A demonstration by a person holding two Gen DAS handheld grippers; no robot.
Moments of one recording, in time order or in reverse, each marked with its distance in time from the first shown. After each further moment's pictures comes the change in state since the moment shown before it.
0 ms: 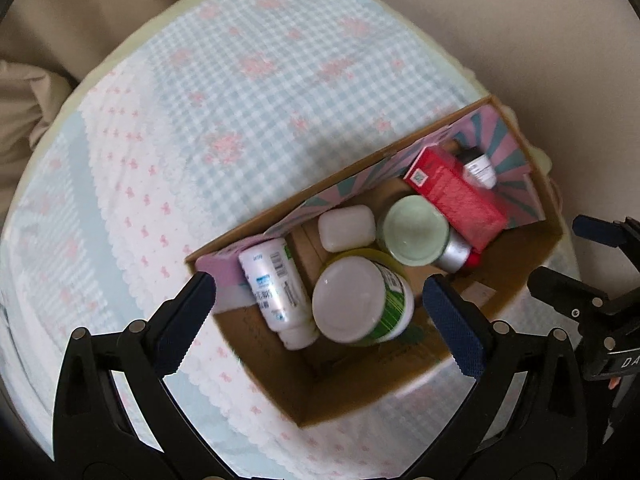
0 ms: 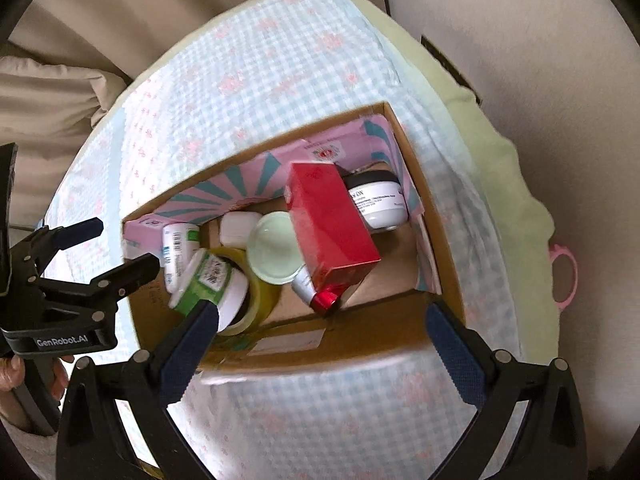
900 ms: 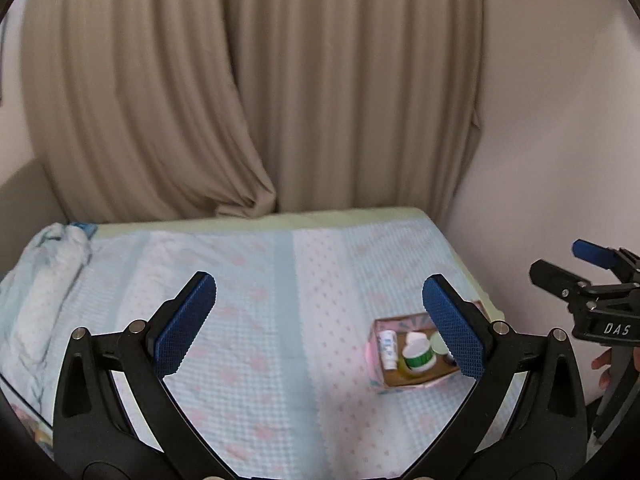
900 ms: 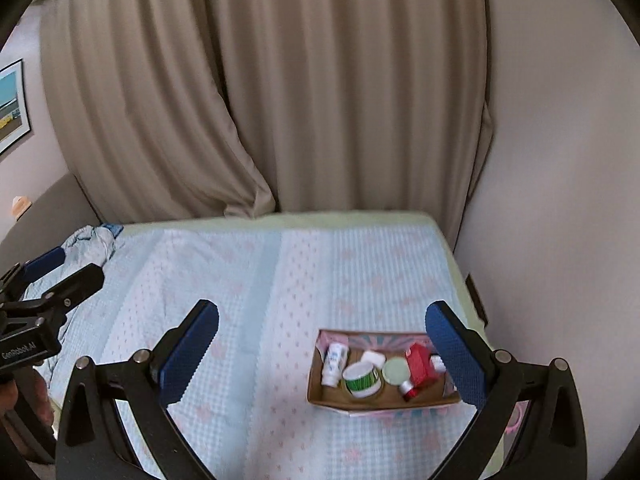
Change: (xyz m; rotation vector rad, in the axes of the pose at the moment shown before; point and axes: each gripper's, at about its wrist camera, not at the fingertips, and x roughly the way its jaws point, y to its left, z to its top) left arm -0.398 0.122 -0.272 -0.406 -0.796 0.240; right arm -0.305 0.235 -0.135 -0.413 -0.669 0.027
